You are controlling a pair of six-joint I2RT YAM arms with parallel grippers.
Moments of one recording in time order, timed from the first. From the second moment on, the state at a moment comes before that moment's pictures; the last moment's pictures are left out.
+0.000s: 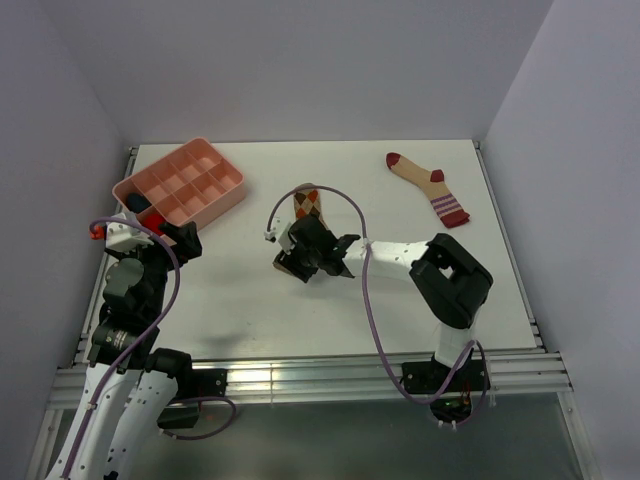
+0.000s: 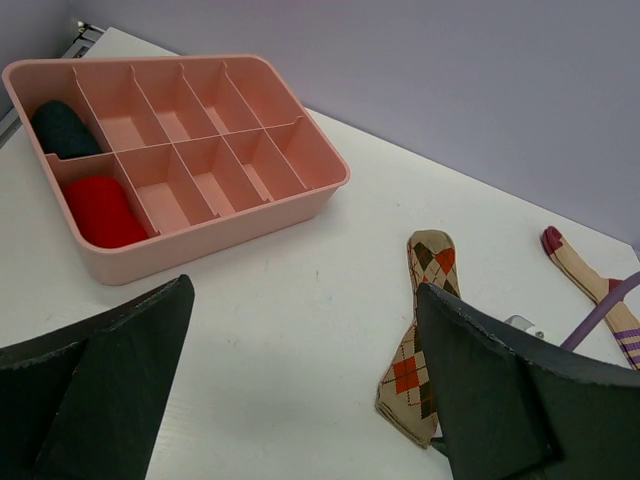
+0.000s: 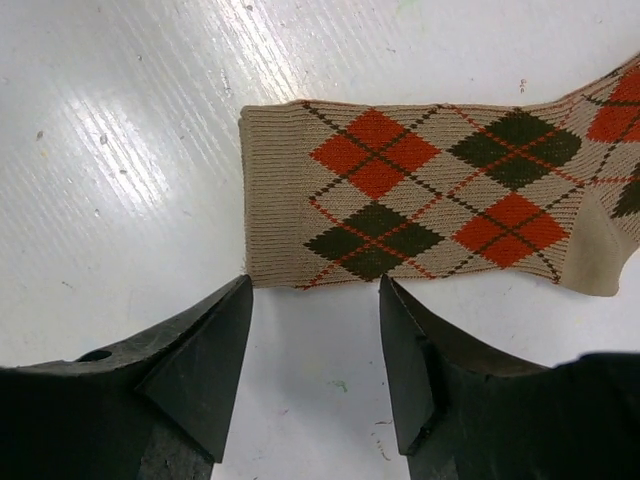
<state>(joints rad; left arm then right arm) -0.23 0.42 0.62 -0.27 -0.30 -0.43 0.87 1.81 1.09 -0.10 -0.02 -0.23</state>
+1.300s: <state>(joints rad) -0.23 0.42 0.62 -0.27 -0.30 -0.43 0.93 1.90 1.08 0.02 0.10 -0.21</state>
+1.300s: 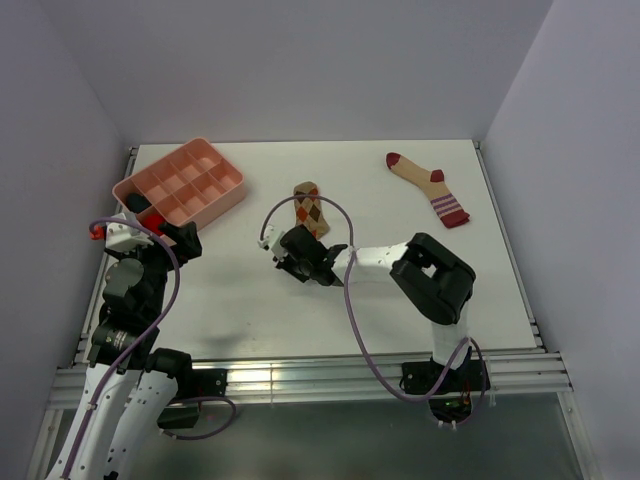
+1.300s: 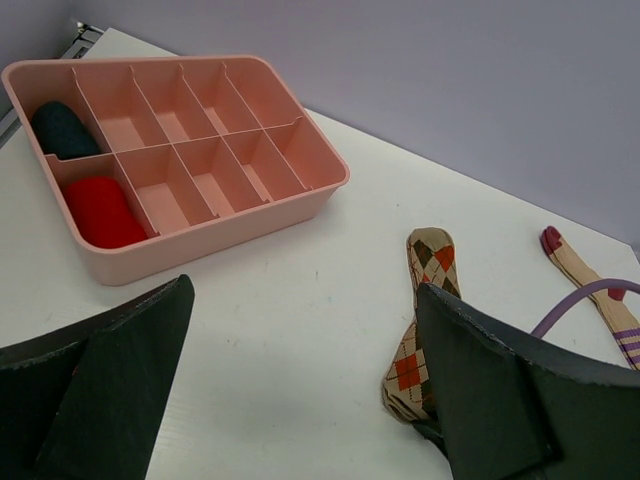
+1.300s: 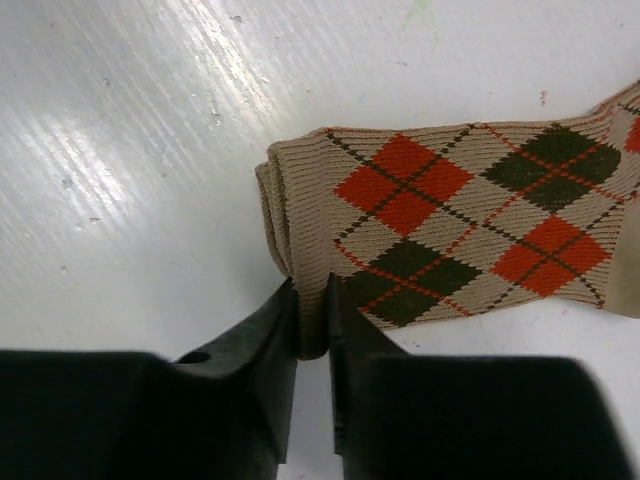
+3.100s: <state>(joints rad) -0.61 1.41 0.56 0.34 0.26 -0.11 0.46 2.27 1.63 -0.89 -0.88 -0.32</state>
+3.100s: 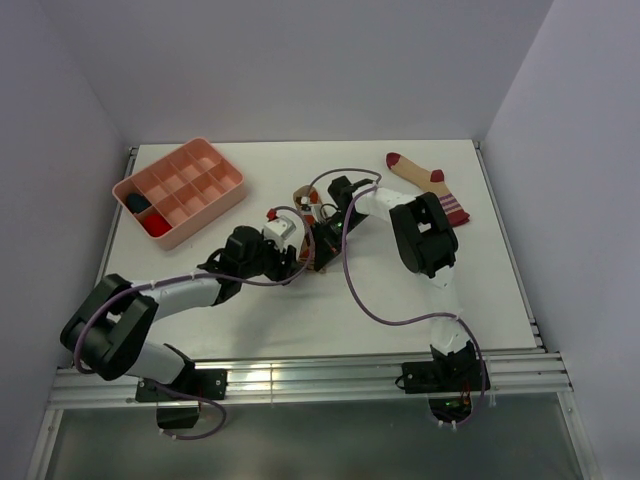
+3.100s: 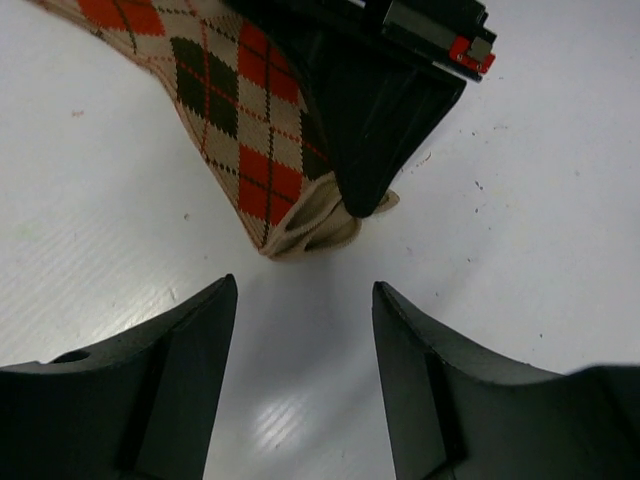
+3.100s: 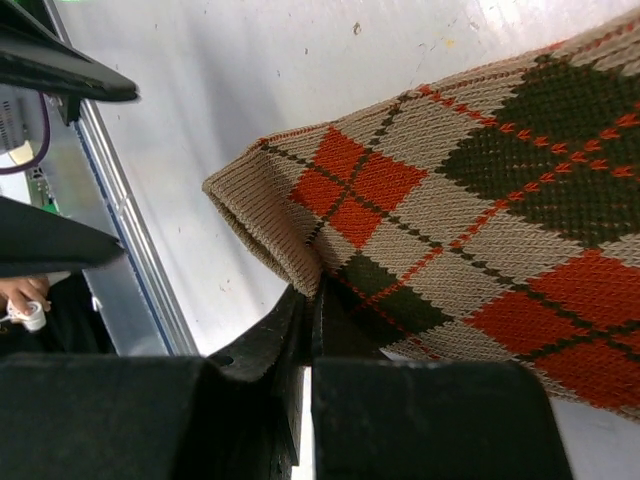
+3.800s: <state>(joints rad) -0.63 1.57 0.65 0.41 0.38 -0.01 0.46 2.27 1.63 -0.90 -0.88 -0.33</state>
